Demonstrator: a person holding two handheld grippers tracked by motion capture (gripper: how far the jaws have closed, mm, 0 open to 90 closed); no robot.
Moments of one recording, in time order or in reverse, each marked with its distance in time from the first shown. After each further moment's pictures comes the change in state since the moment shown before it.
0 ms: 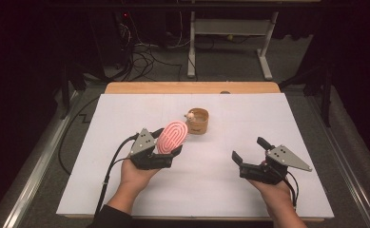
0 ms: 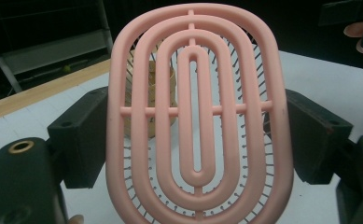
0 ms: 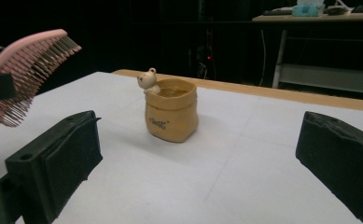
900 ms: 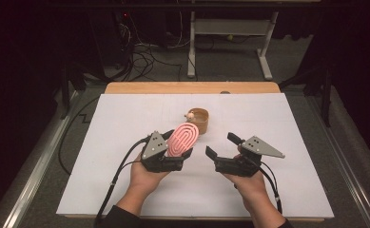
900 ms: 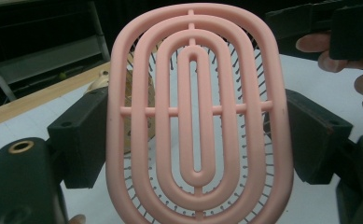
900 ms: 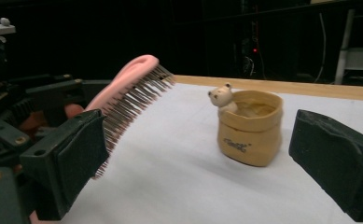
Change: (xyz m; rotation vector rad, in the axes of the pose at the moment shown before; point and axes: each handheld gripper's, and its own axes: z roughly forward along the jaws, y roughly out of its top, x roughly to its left) left arm -0.025 0.006 0.017 -0.012 -0.013 0.035; right arm 0.045 0.016 0.043 0.012 0.173 0.104
